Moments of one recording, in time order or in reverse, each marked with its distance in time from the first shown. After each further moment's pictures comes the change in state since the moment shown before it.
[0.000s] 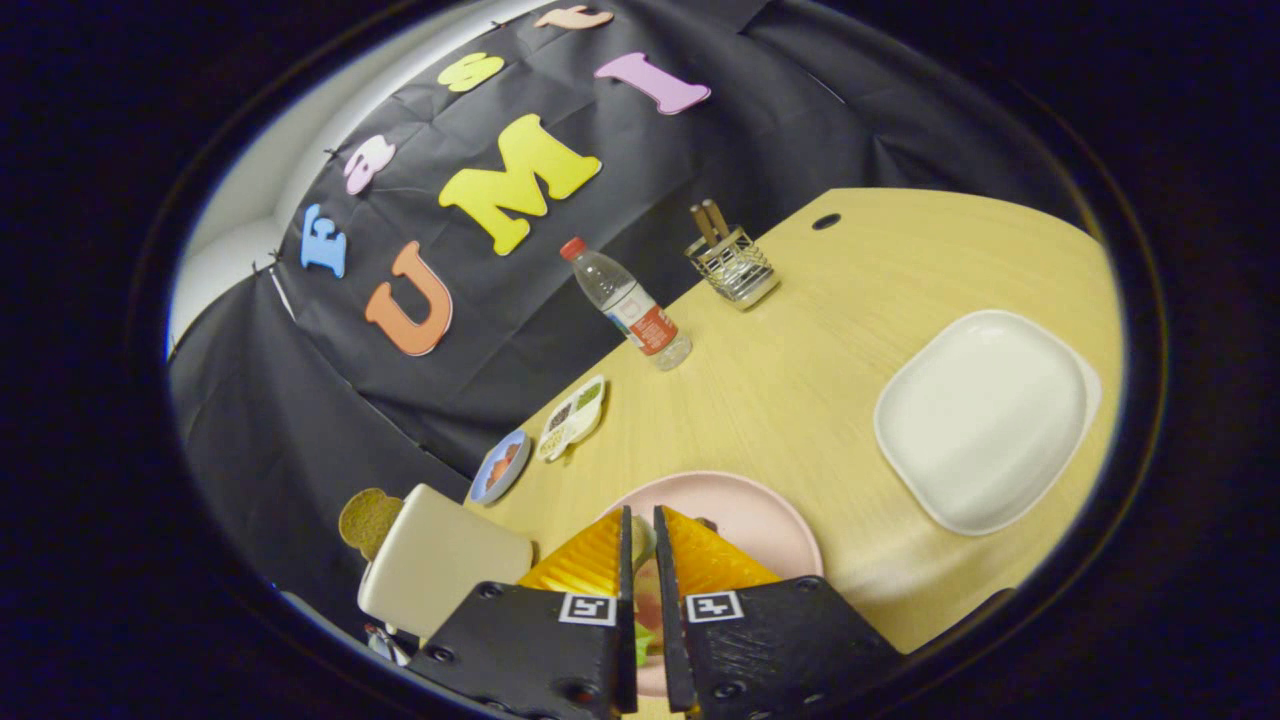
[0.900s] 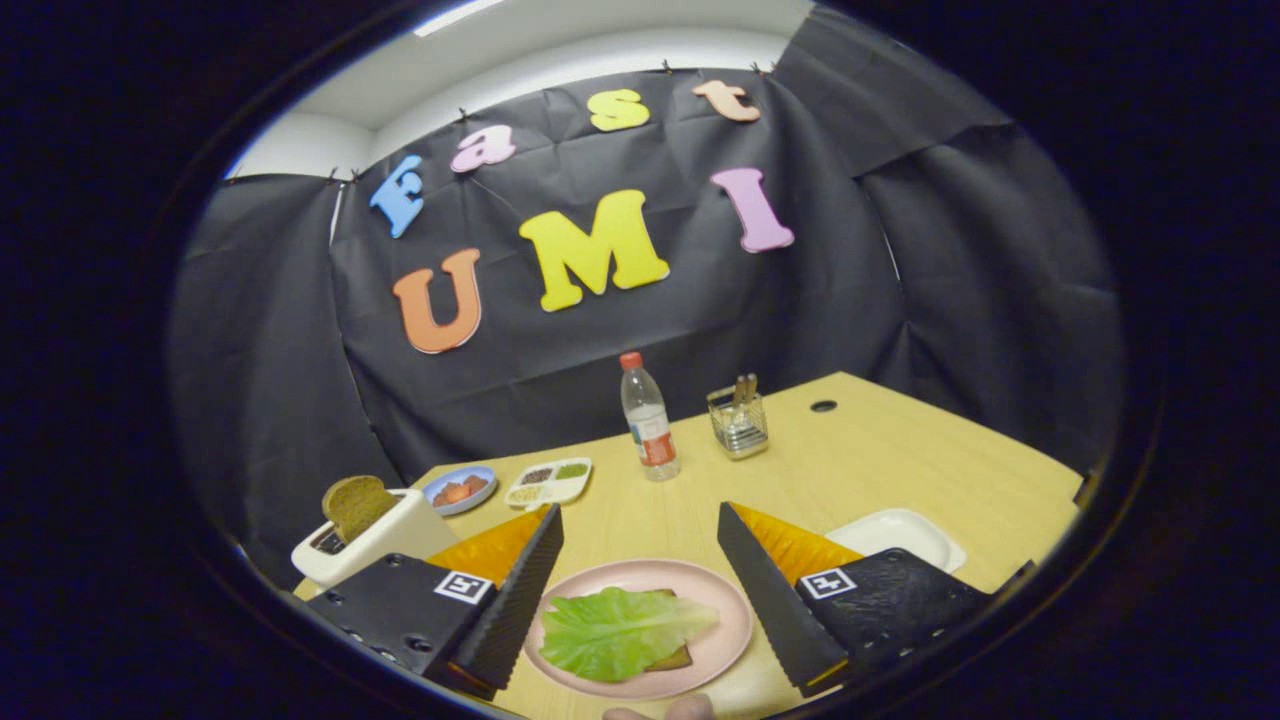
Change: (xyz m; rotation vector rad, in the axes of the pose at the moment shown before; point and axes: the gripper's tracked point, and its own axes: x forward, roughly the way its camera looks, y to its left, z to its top) arm -0.081 0.082 0.056 -0.440 -0.345 -0.138
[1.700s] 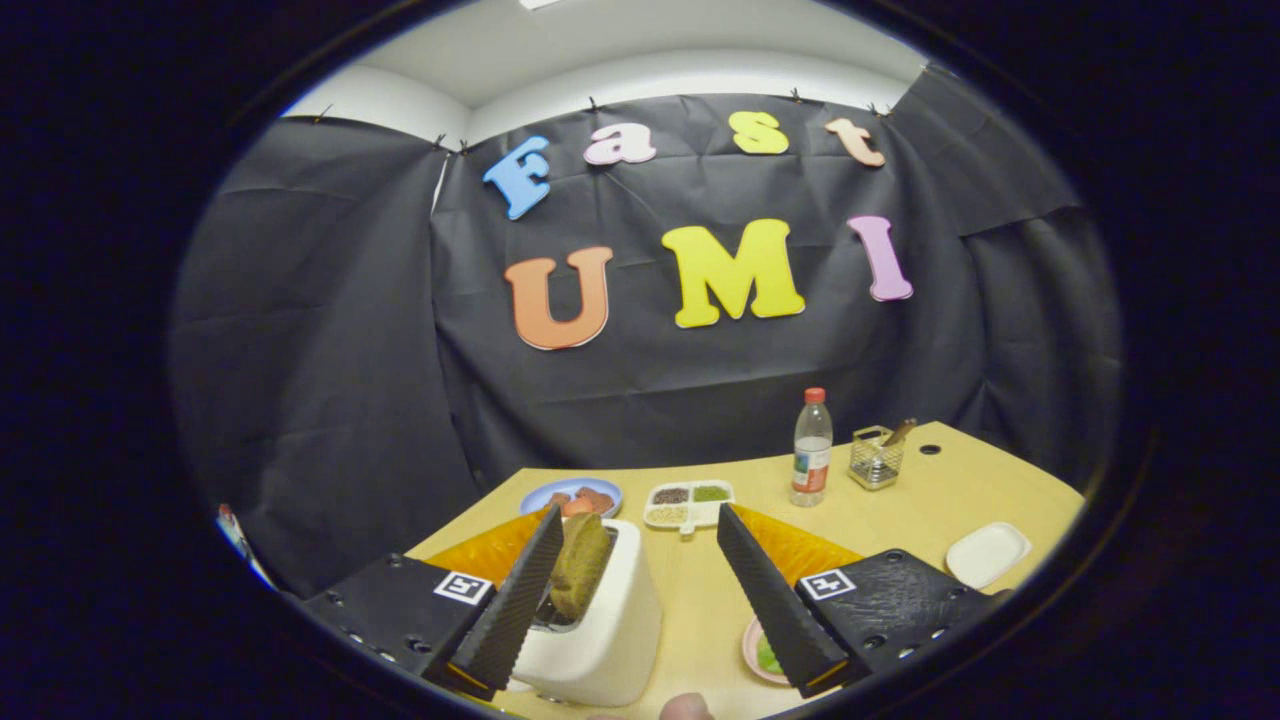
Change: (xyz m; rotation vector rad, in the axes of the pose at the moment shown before) arm 0.007 0.235 -0.027 -0.132 -0.005 0.131
